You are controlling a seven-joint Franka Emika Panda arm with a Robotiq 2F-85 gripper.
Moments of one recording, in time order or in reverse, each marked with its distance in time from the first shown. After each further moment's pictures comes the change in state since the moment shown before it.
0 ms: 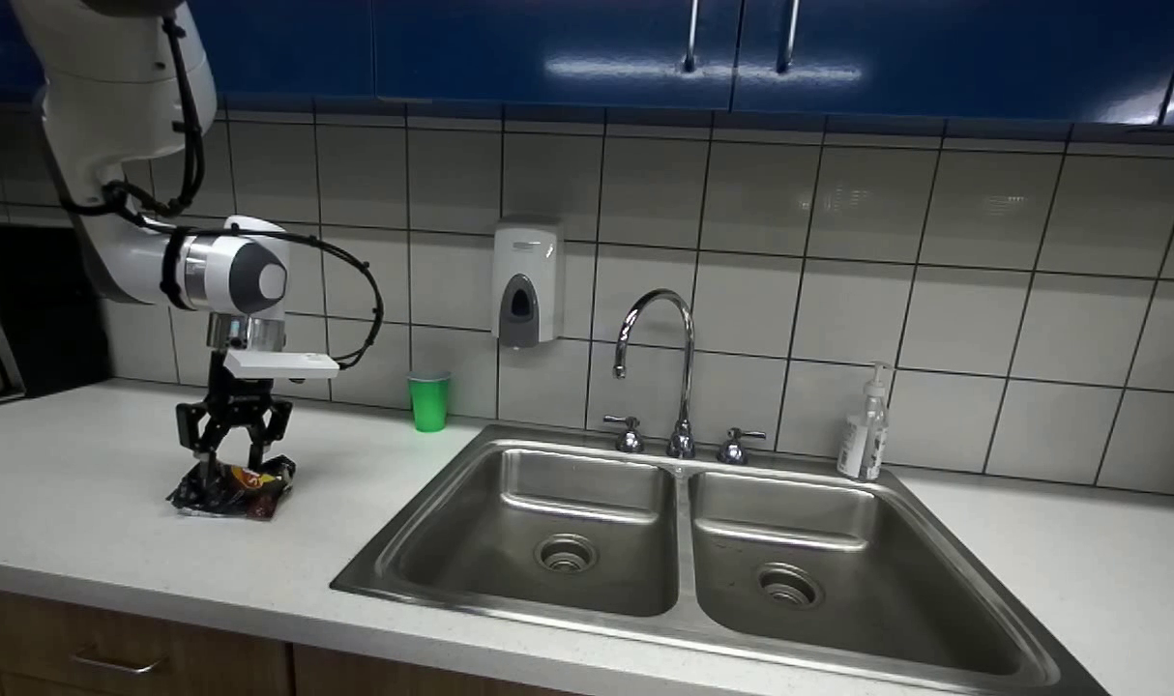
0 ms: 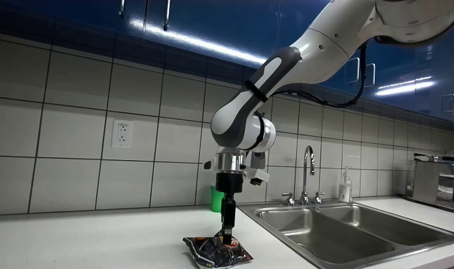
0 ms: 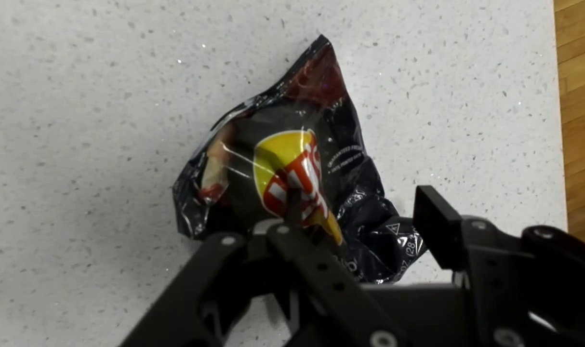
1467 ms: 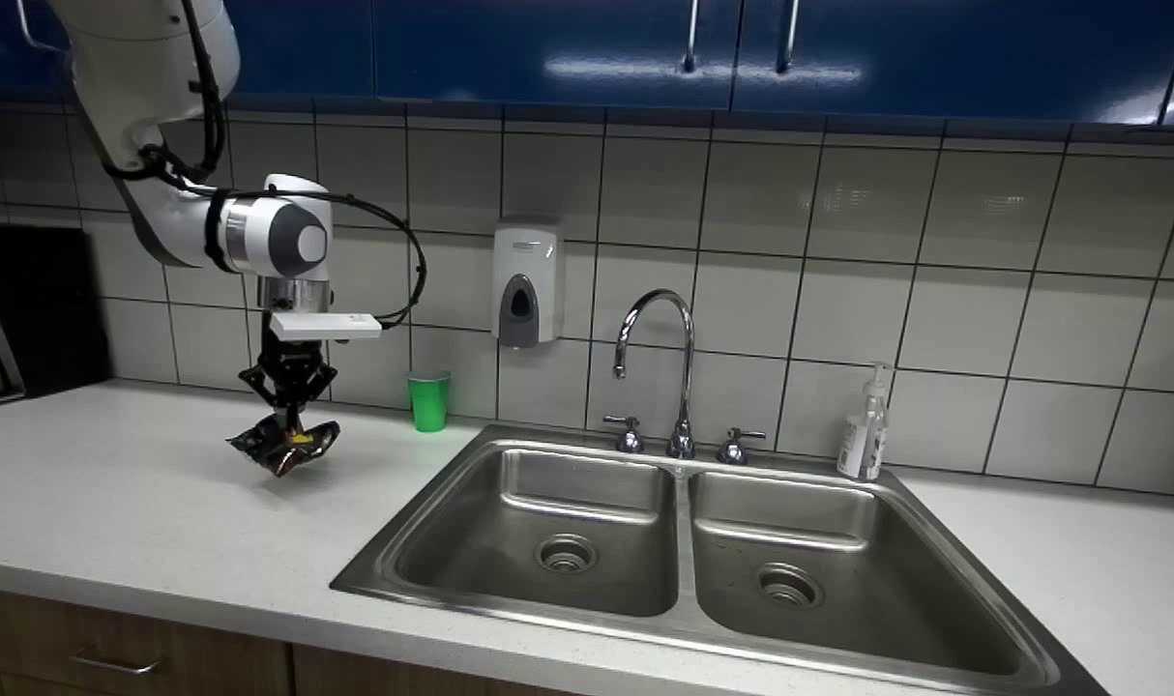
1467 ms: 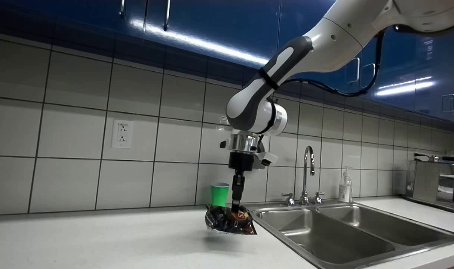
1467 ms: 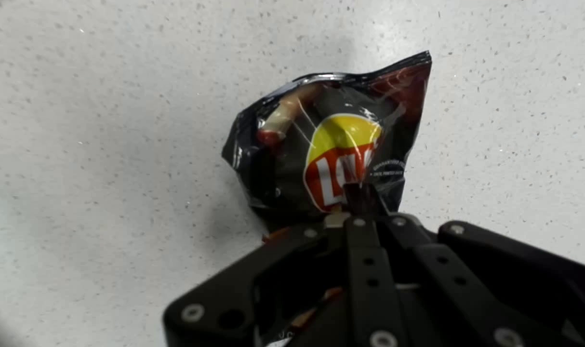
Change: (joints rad) arm -0.076 -0.088 -0.027 0.016 0.001 0.032 0.028
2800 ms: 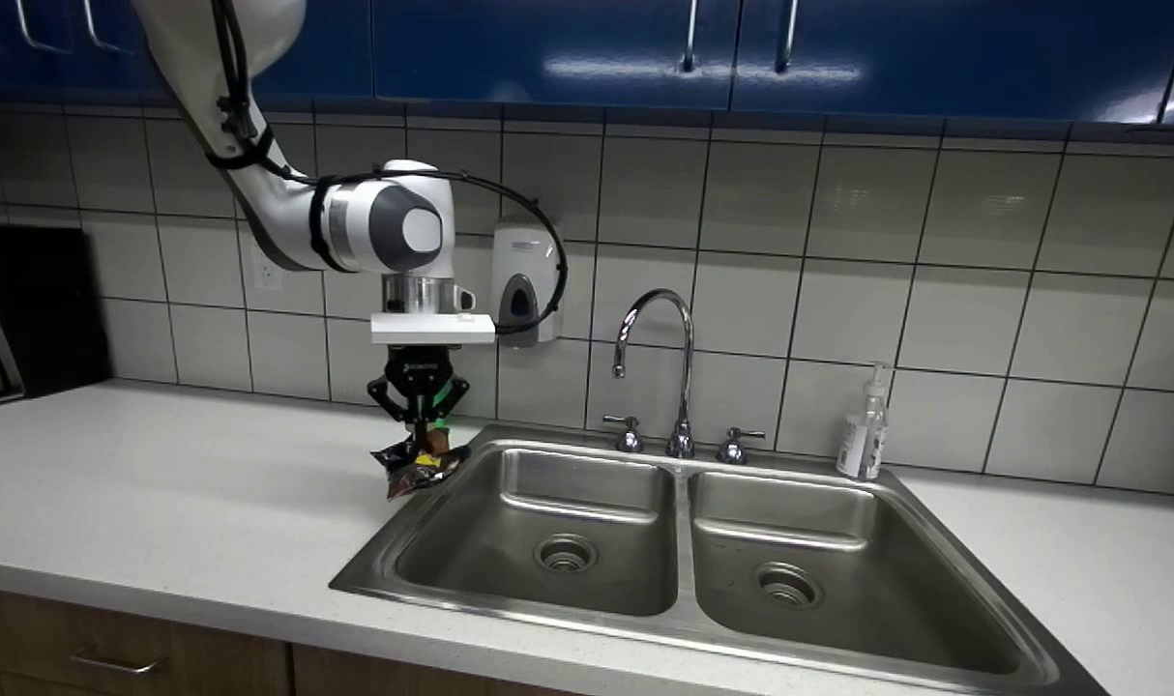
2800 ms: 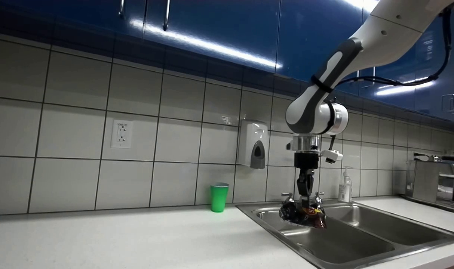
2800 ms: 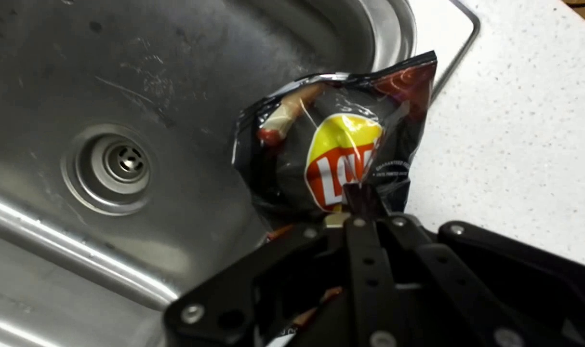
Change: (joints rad) arm -0.132 -0.201 -0.240 -0.241 -0.059 0.030 0.211
